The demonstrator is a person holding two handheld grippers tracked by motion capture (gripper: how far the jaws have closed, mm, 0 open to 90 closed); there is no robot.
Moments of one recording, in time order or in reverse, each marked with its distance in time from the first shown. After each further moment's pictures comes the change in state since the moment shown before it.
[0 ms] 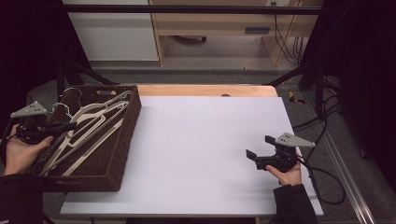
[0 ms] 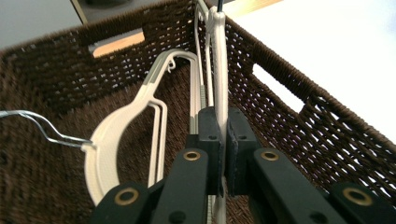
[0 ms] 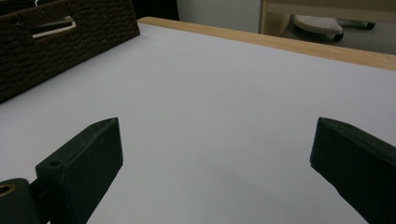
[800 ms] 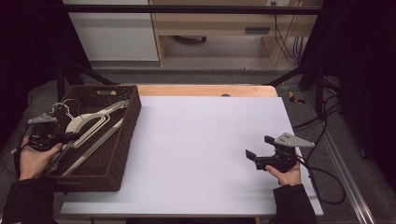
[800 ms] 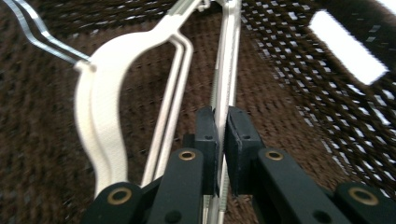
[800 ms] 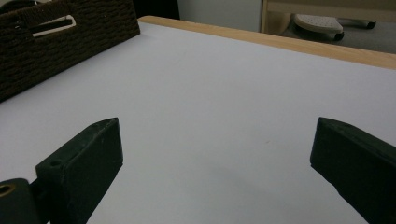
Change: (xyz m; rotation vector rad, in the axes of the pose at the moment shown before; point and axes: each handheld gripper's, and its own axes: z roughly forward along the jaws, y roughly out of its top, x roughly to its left) left arm 0.011 -0.037 0.033 0.110 0.119 -0.185; right arm 0.001 0.000 0.001 0.000 -0.004 0.001
